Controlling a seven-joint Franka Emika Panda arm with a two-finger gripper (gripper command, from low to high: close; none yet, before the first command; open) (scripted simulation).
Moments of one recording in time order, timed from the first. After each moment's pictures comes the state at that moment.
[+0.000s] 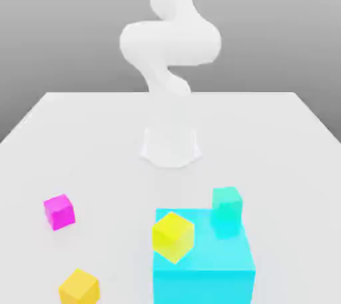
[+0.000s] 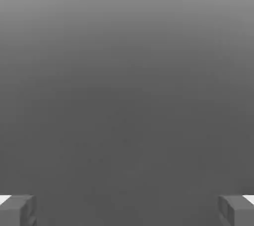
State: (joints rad) arm -0.05 -0.72 -0.01 -2.35 -0.02 2.35 0.83
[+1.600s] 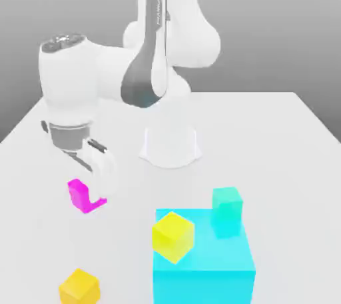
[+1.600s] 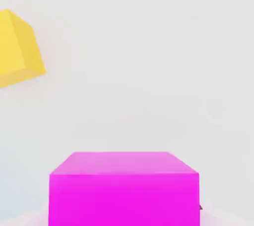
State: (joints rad) arm -0.28 -0.17 0.01 -2.78 0.06 2.62 1.24
